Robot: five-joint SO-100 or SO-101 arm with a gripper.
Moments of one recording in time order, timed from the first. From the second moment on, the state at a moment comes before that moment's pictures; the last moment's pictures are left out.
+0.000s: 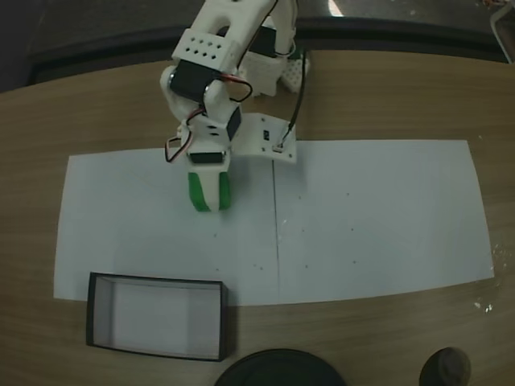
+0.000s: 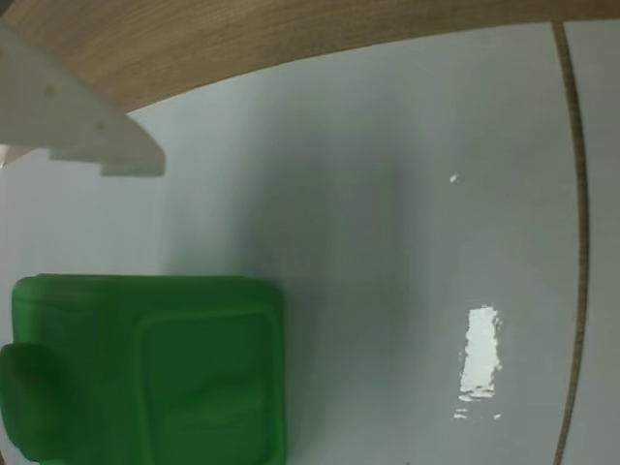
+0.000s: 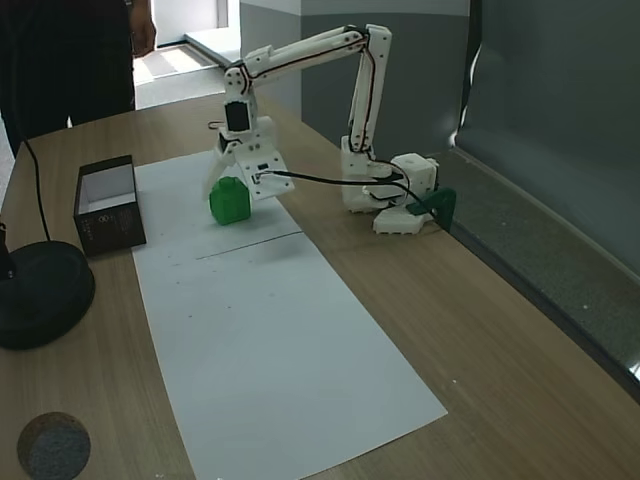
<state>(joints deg) 28.3 99.2 115.3 73.1 -24.8</state>
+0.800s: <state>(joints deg) 26.6 92.3 92.3 80.5 -25.0</state>
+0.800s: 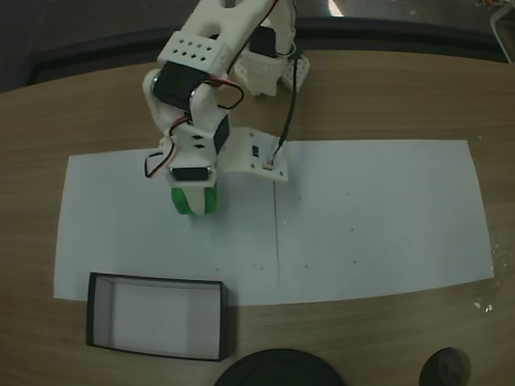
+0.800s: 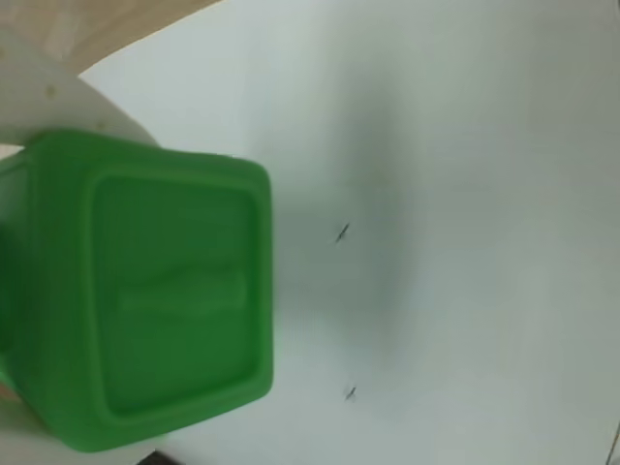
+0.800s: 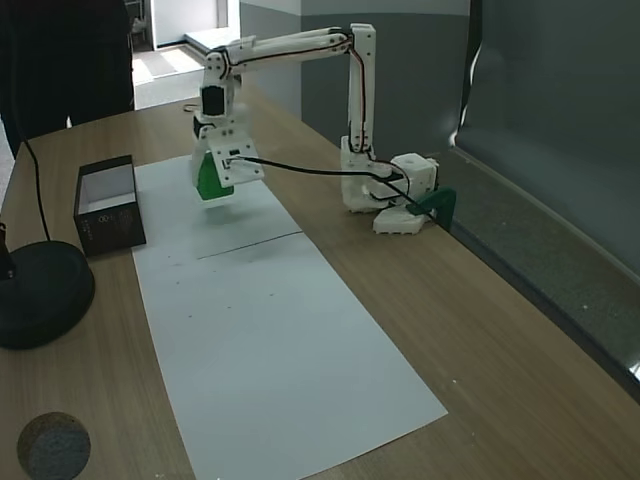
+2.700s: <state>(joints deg) 19.0 54.7 9.0 99.0 -7.0</state>
